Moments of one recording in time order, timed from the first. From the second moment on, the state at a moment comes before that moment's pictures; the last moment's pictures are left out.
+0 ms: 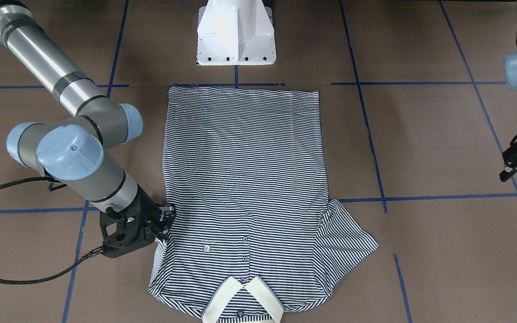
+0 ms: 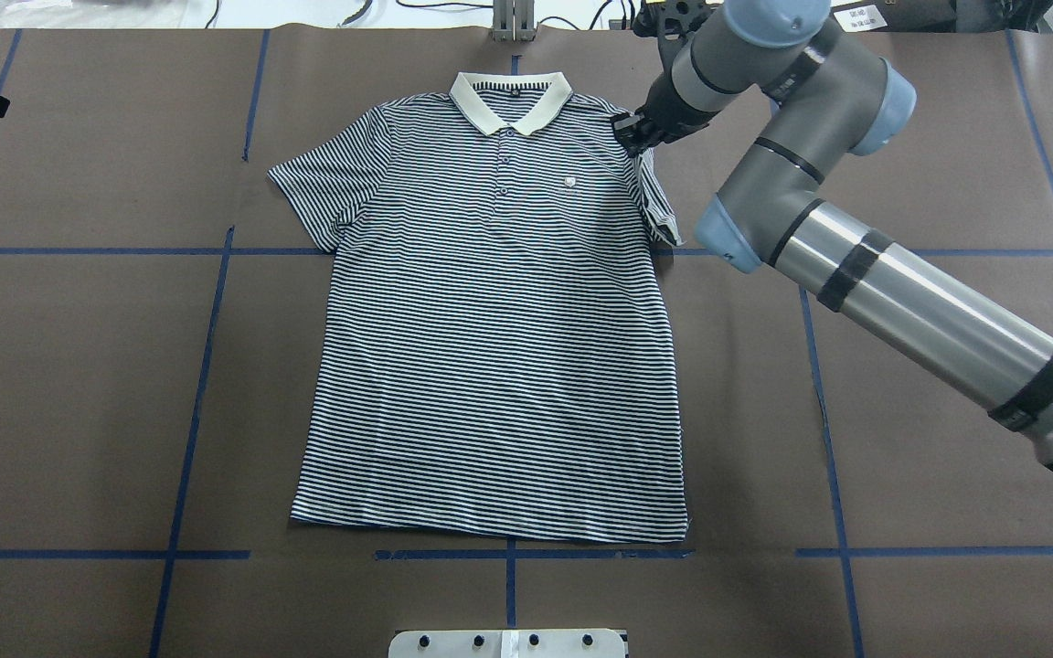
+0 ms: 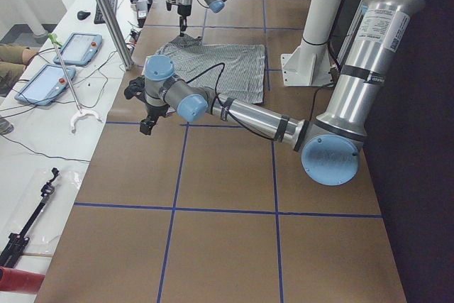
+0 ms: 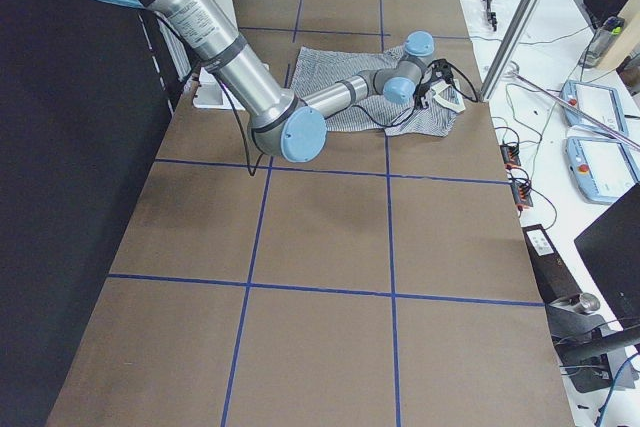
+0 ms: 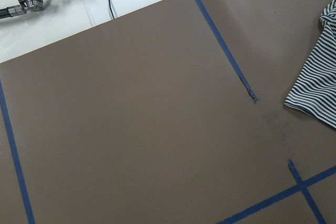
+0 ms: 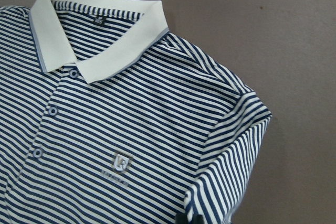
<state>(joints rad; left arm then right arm) -1.32 -1.87 -1.58 -1.93 -2.27 -0.21 0.86 -0.74 1.10 -1.00 2.06 0.81</state>
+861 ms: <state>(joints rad) -1.32 -1.89 -1.57 -1.93 -2.27 -0.23 0.78 -0.54 0.84 -0.97 1.88 0.88</state>
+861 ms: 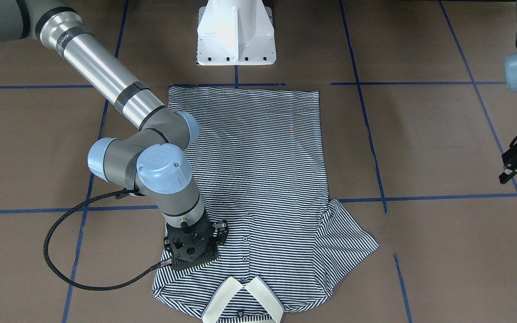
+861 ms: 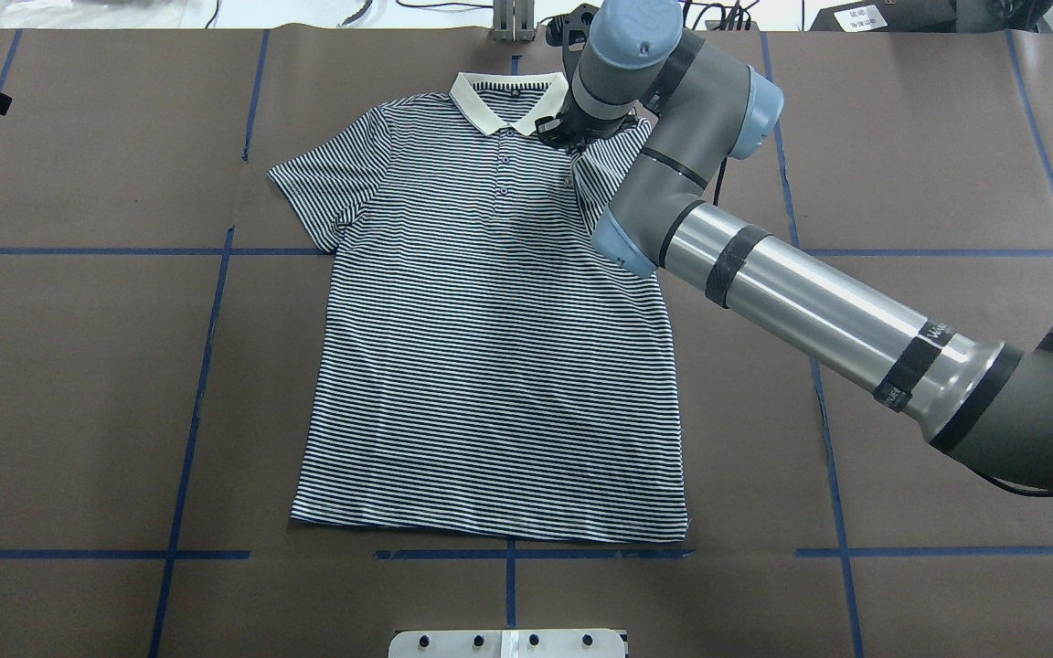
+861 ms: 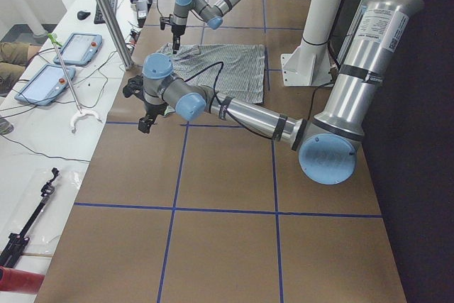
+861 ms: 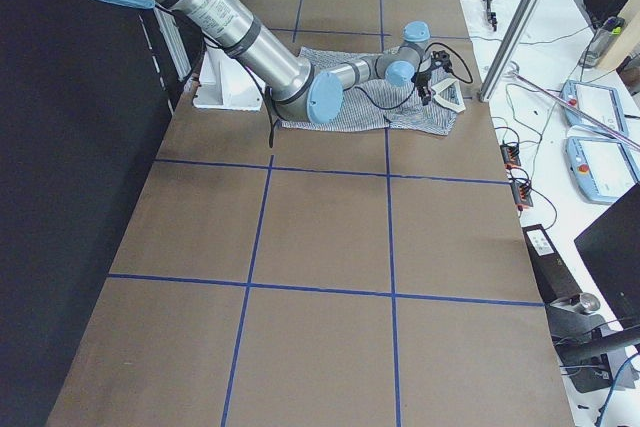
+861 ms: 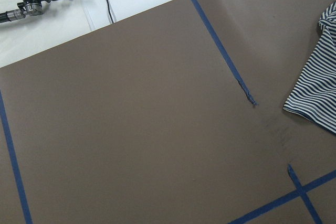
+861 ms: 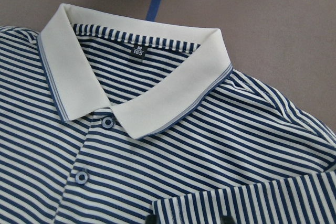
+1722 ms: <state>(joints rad) -0.98 -2.10 -1.33 -2.17 -1.89 -0.96 0.89 -0.86 1.44 -1.47 2.15 0.97</state>
